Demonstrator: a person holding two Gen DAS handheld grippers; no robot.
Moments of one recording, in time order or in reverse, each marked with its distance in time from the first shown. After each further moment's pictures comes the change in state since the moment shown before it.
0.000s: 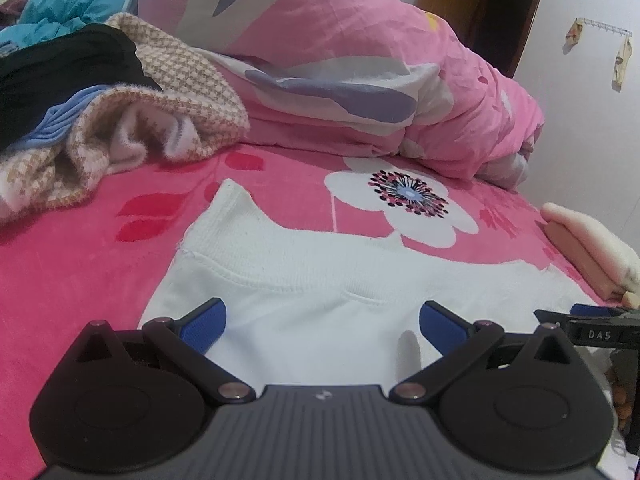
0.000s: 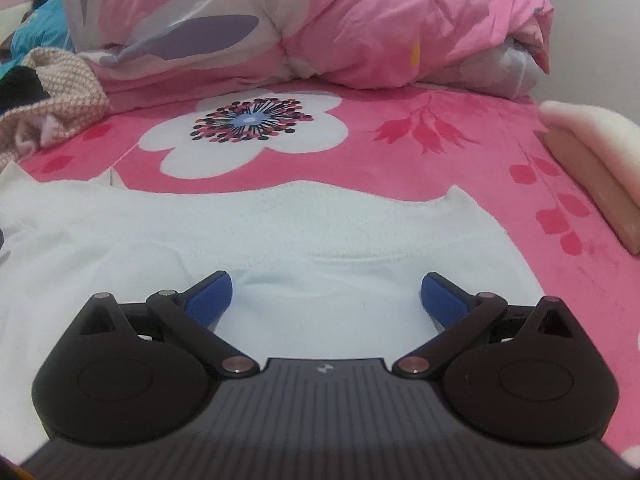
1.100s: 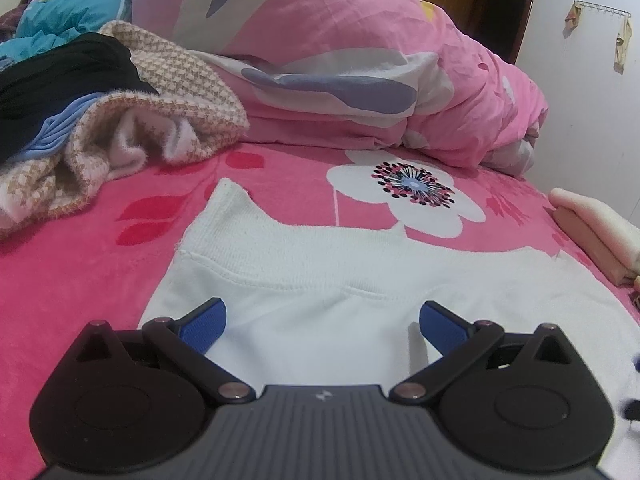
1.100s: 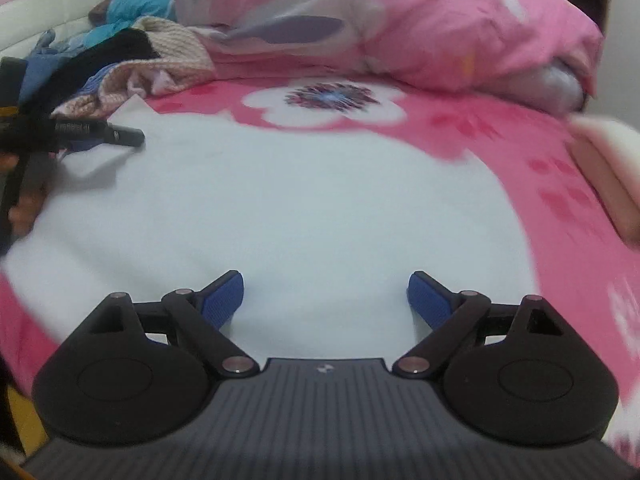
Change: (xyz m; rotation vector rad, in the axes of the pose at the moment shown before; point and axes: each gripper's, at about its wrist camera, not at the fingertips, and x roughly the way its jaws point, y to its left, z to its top) left arm 0.004 -0.008 0.000 0.054 0.019 0.042; right arm -0.107 -0.038 -0.075 -0.113 -0.005 0.204
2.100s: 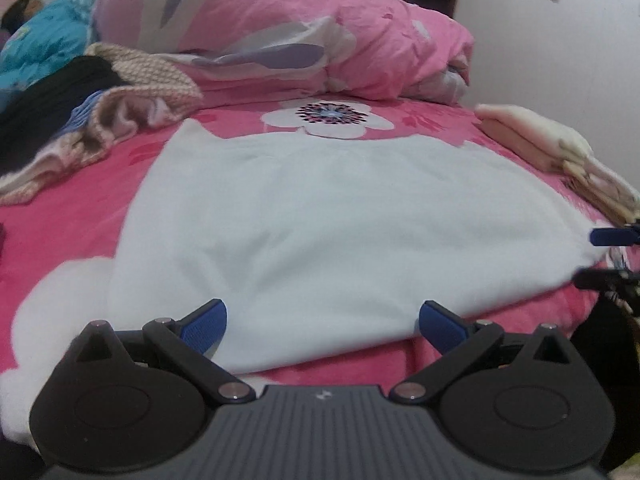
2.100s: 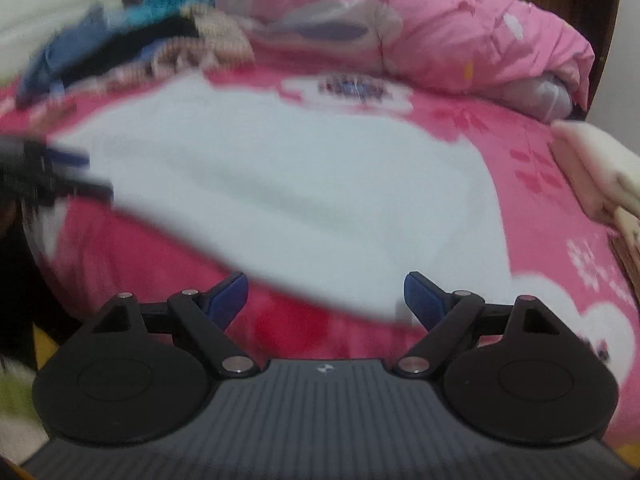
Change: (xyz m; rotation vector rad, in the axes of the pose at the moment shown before) left arm -0.136 -0.061 -0.094 0.135 0.098 -0.032; right arm -0.075 0.057 -0.025 -0.098 -0.026 0.009
